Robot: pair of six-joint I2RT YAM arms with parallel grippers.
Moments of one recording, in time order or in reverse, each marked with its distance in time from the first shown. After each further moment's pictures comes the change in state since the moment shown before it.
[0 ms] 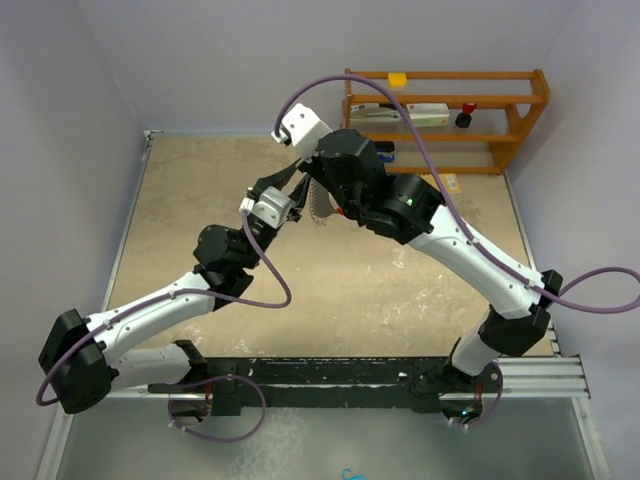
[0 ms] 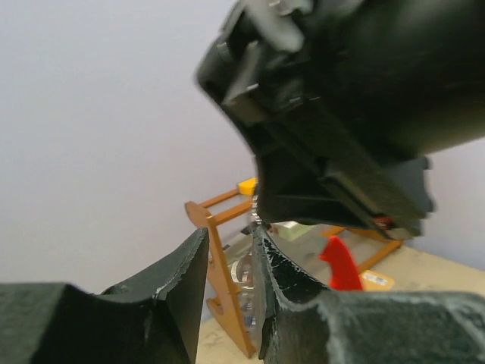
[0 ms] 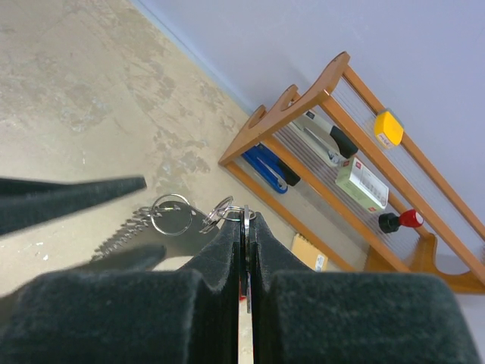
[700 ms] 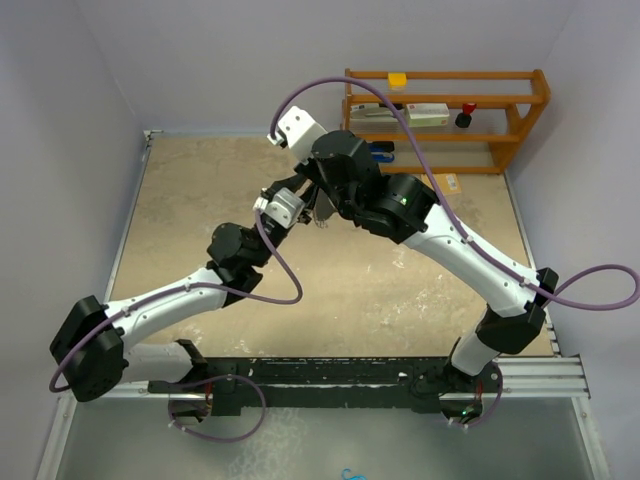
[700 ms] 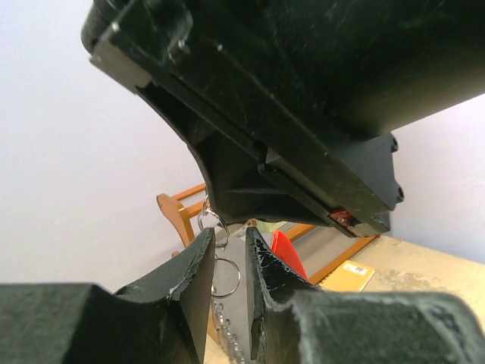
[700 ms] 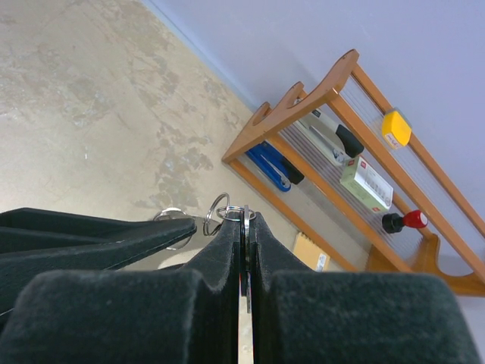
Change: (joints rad) left arm 0.000 0.076 -0.016 0.053 0.074 -0.036; right arm 0.000 0.026 0.003 -0.006 -0.003 0.000
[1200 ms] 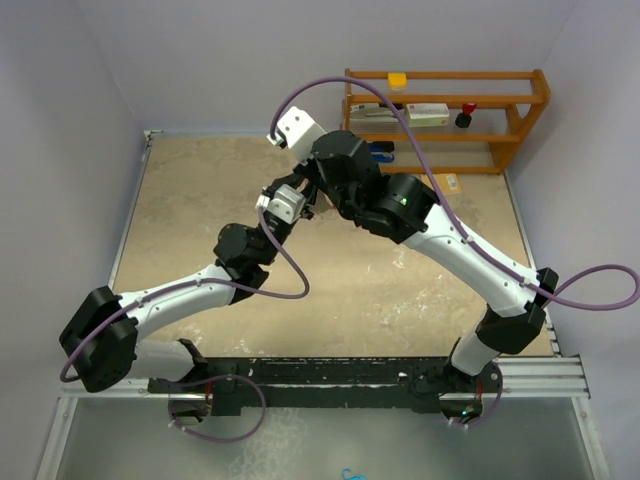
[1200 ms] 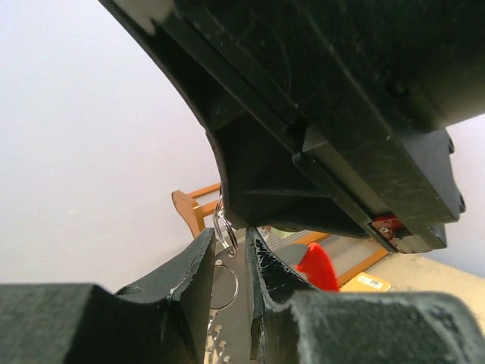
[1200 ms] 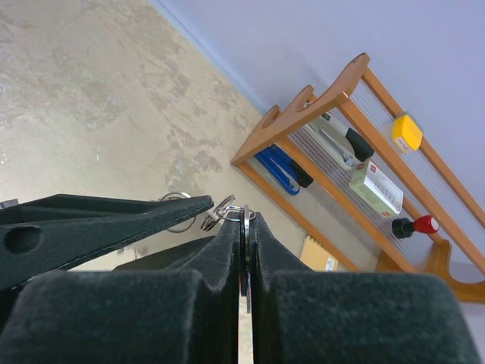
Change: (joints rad) left arm 0.000 0.072 0.000 0.114 -0.077 0.000; right arm 0.000 0.000 0.000 -0.002 -0.027 0.015
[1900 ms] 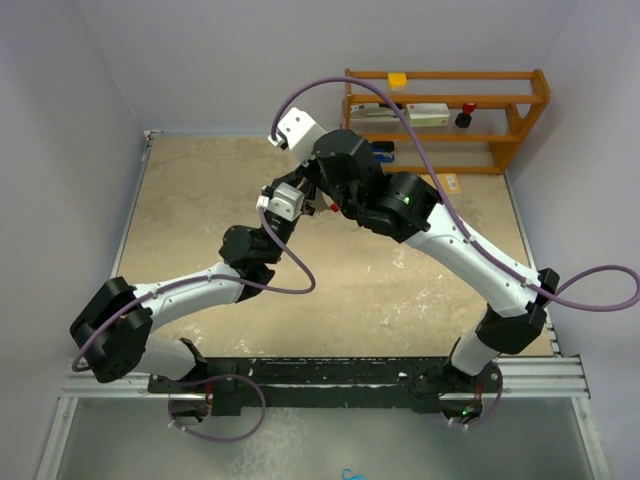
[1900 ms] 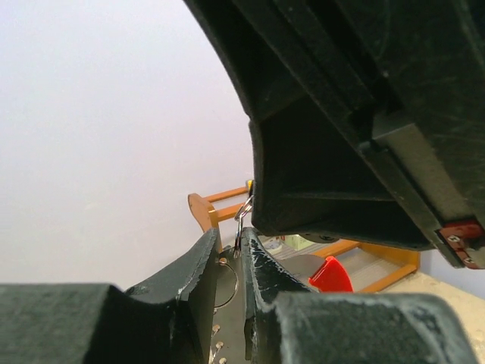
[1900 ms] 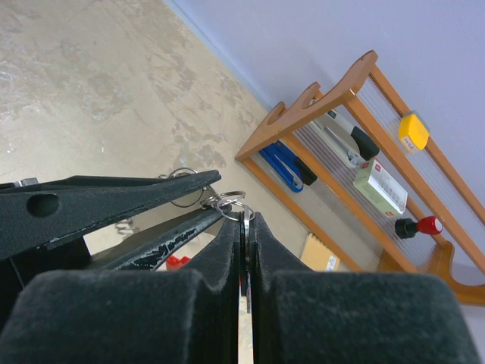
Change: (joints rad) left arm 0.000 0.073 0.000 0.119 -0.071 0.005; right arm 0.000 0.000 0.016 -0.039 -0.026 0.004
